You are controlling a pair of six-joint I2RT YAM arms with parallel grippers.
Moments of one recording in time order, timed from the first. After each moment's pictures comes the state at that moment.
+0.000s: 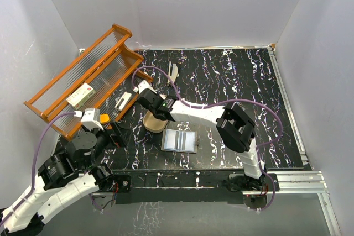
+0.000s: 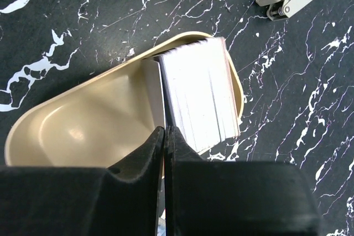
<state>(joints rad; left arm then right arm) -0.90 0.27 0.74 -0.90 -0.50 -0.67 1.02 2.05 1.63 -0.47 0.51 0.07</state>
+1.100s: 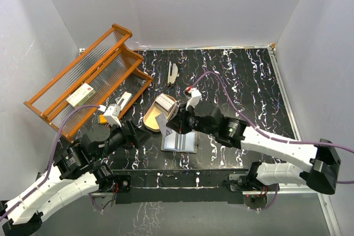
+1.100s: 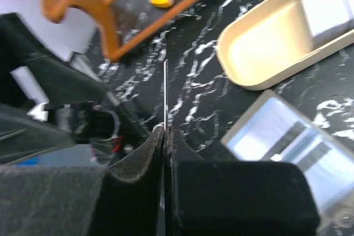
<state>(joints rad) -0.90 0.41 0.67 -0.66 -0.17 -0.79 1.03 1.18 0.90 -0.13 0.05 0.65</state>
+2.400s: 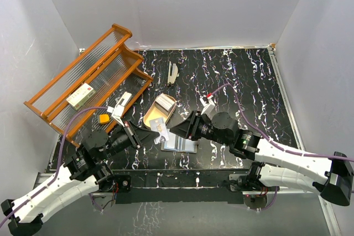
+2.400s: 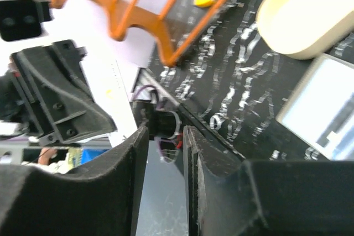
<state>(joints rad) -0.91 0.36 0.46 -0.17 0.06 -1.03 1.04 0.92 0.64 0.10 -0.02 1.02</state>
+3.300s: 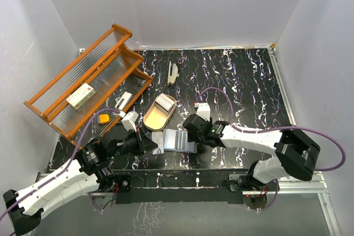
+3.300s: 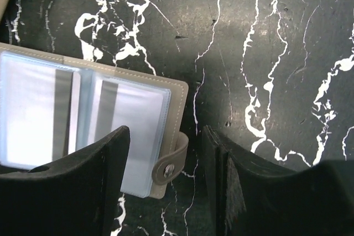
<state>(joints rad) -0.91 0.51 0.45 -0.46 0.04 -0.91 1.00 1.37 0.75 -0.42 0.45 0.83</state>
